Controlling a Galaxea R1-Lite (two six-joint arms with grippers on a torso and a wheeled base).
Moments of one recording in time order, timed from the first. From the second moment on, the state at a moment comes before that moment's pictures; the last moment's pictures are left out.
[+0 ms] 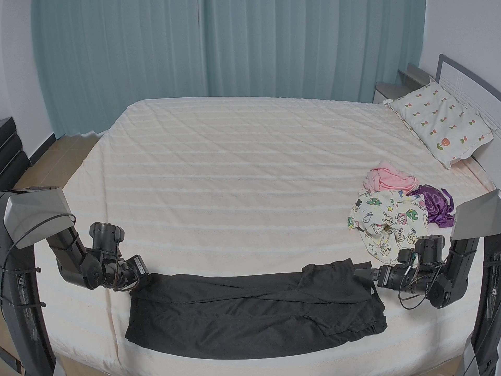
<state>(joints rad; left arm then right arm) -0.02 2.28 -0.72 -0.68 -0.06 -0.58 0.03 2.36 -0.42 -1.29 0.45 0.37</state>
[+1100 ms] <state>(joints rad) 0.09 2.30 -0.66 -0.86 -0.05 -0.73 0.07 2.42 -0.63 -1.13 0.40 0.53</state>
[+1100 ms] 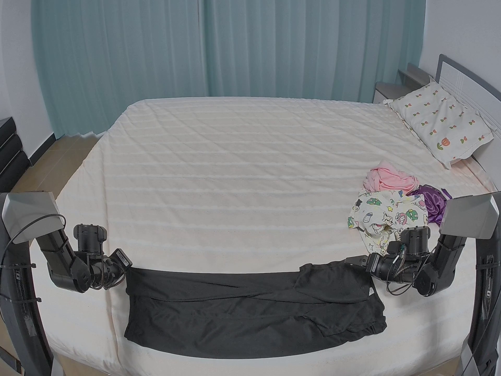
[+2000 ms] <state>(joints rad) 0.10 2.33 -0.67 -0.91 -0.04 -0.73 0.04 2.43 -0.71 -1.13 0.36 0.60</state>
